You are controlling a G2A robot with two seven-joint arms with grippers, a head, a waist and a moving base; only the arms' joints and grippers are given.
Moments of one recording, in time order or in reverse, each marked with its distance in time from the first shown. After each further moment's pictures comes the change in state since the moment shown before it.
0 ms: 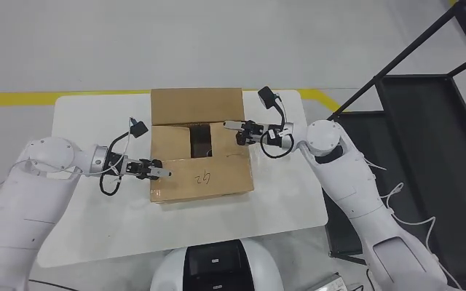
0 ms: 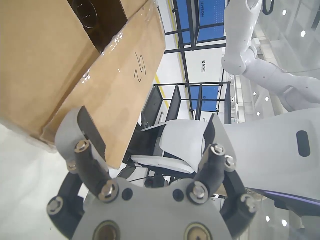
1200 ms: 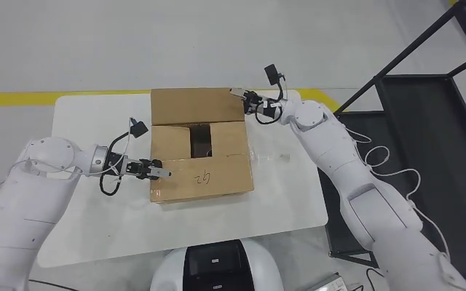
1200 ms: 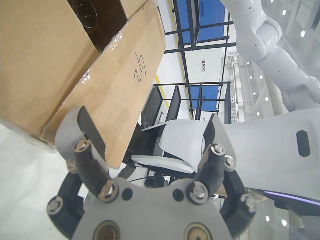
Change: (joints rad) left arm 0.000 0.000 0.000 0.000 0.000 0.000 0.000; right arm 0.438 -0.175 -0.248 0.841 0.095 -0.404 -0.181
